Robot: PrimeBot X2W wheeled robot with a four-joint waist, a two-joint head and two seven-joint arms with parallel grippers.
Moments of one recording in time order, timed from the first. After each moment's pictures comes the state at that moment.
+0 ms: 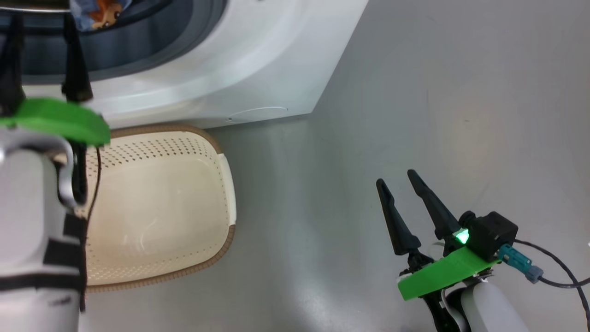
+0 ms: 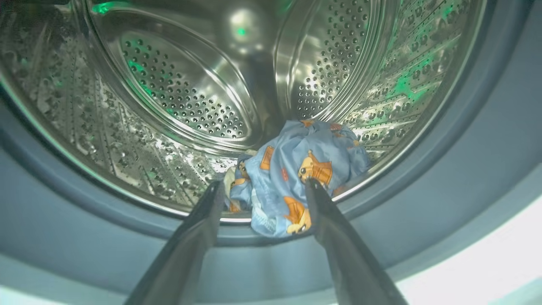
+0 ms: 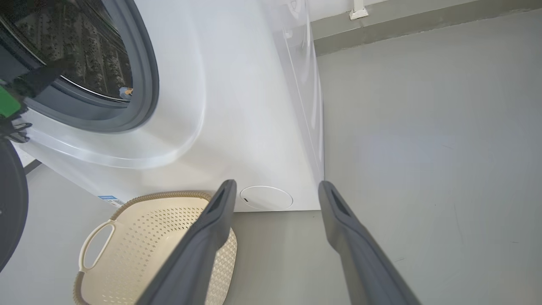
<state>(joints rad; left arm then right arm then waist) -0.84 0.16 -0.02 0.56 -0.16 -0.01 -0.26 -0.24 -0.05 0.20 0.16 0.35 0.13 -0.26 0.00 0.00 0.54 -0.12</state>
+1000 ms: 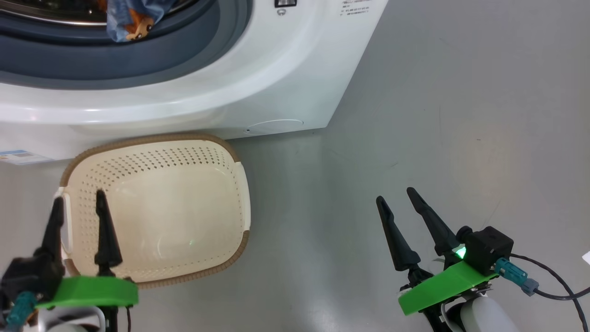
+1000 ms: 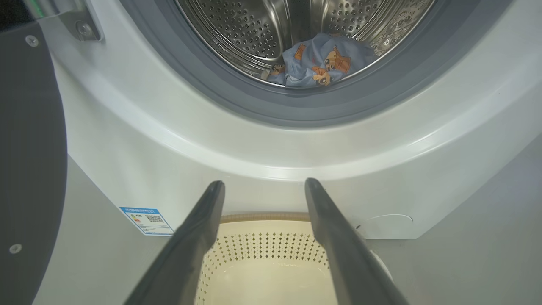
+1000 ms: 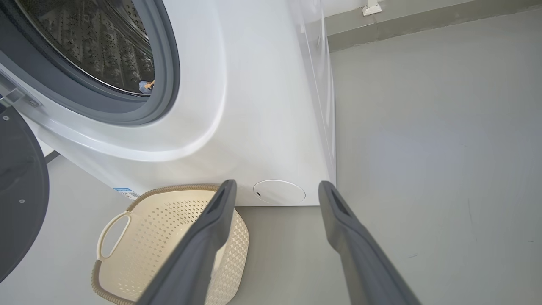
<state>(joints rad) -0.16 0.08 0.08 0.10 -0.20 0.05 -0.26 -0.19 -0.06 0.21 0.17 0.34 0.13 -0.26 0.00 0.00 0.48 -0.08</state>
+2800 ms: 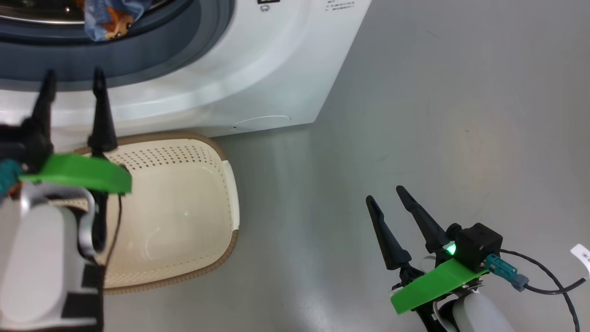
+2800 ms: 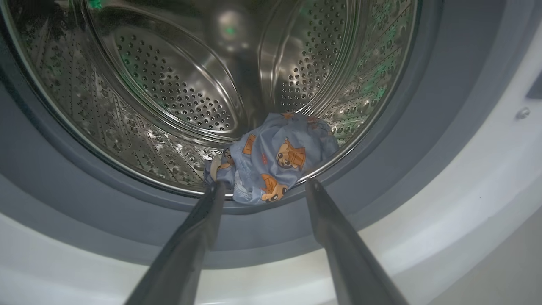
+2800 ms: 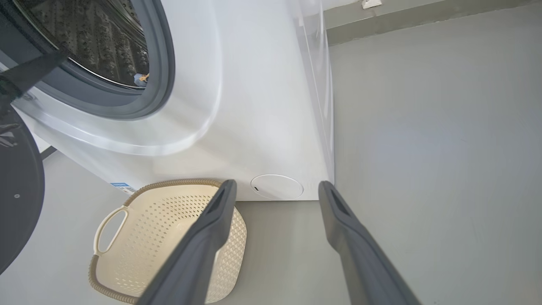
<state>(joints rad) -0.57 0.12 0.00 0.27 -0.16 -0.01 -0.19 -0.21 -0.06 0.24 0.19 0.34 0.13 -0.26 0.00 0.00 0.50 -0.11</state>
